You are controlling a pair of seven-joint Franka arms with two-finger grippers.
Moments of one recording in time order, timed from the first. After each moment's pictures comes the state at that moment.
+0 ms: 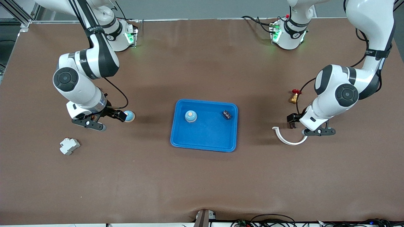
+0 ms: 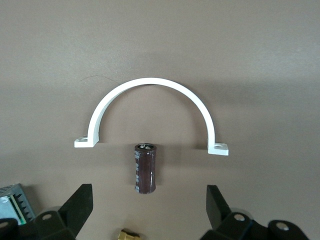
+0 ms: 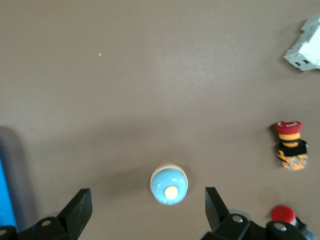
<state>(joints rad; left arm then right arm) 0.24 0.34 -0.39 -2.03 0.17 2.28 -0.26 0.31 0.19 -0.09 -2.07 -0.03 2.28 0.49</state>
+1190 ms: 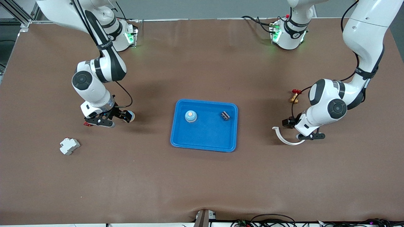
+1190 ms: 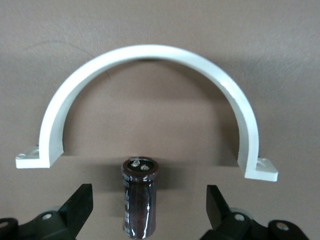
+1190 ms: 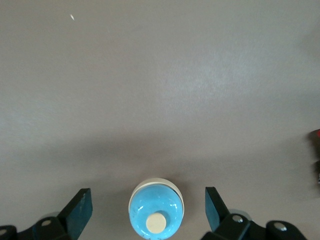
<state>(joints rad) 0.28 0.51 -0.38 -2.06 0.19 2.40 -0.26 0.28 0.26 -0.08 -2.30 -0.03 2.64 0.42</state>
